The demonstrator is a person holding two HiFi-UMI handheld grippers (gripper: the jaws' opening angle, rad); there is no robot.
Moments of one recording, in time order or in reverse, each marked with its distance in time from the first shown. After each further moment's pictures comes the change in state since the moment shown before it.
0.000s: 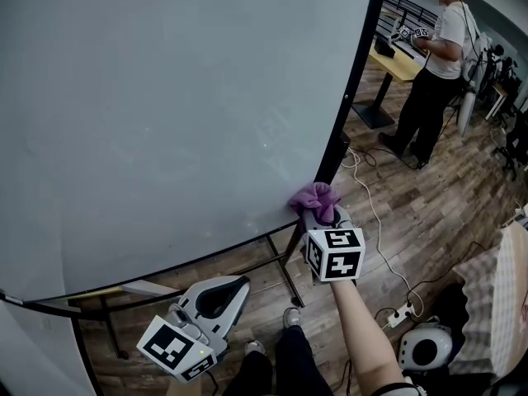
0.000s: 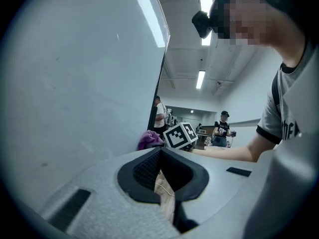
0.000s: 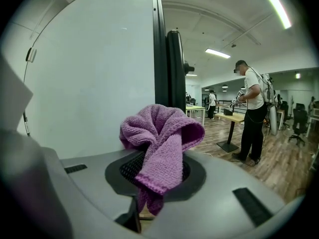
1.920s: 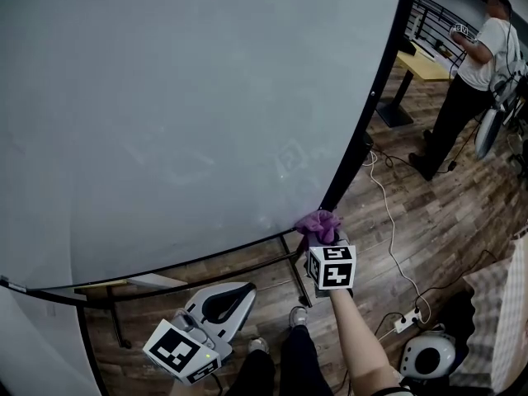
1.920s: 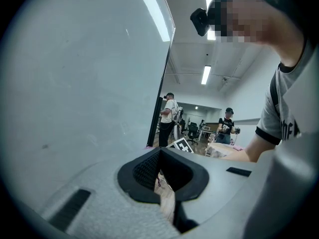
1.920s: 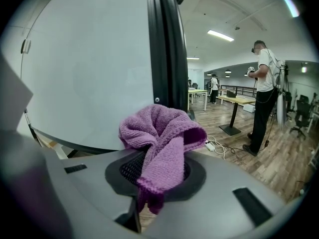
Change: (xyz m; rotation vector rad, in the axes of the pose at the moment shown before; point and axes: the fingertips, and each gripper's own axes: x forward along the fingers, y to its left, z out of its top) left arm 0.002 0.009 -0.029 -0.028 0.060 0.049; right arm 0.040 0.001 -0.114 0.026 0.179 0.028
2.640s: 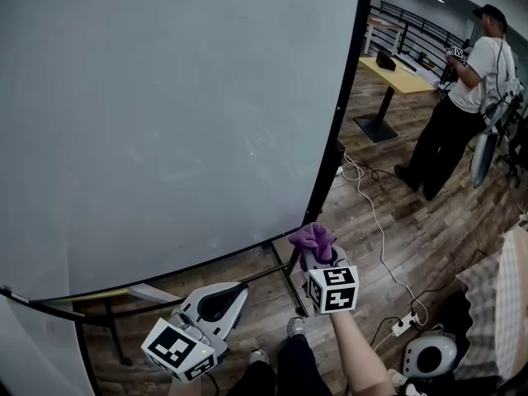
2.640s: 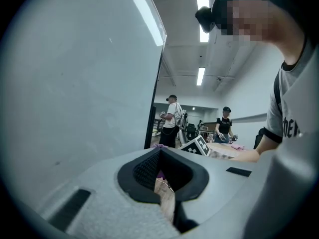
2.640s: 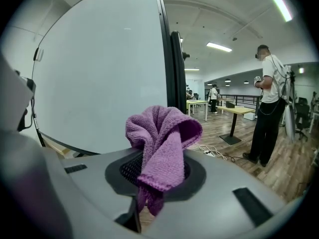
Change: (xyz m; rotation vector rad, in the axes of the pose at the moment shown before) left arm -0.019 -0.018 0.020 0.057 -0.034 -0.017; right arm -0.084 0.017 0.025 -0.014 -0.130 0.019
